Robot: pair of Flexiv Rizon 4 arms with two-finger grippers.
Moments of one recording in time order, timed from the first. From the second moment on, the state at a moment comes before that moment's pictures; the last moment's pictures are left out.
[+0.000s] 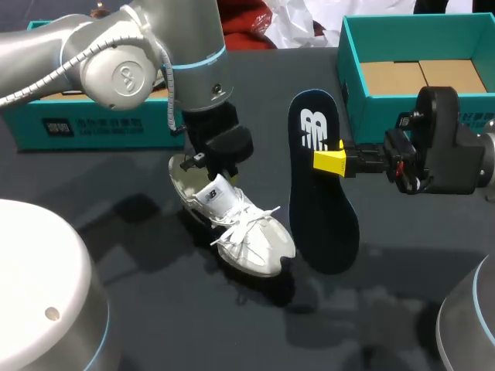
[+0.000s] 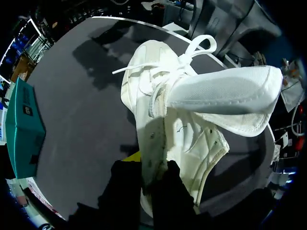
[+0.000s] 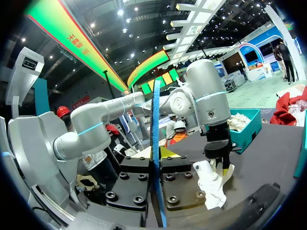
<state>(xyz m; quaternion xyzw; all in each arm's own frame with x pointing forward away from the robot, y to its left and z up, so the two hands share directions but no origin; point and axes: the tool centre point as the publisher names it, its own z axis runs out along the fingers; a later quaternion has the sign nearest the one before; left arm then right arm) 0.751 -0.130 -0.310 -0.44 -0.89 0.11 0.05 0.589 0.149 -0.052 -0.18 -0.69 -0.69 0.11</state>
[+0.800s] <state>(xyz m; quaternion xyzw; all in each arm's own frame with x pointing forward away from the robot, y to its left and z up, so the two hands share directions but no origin) 0.717 -0.140 -0.322 -0.64 -0.77 0.10 0.01 0.589 0.149 -0.052 -0.18 -0.69 -0.69 0.11</state>
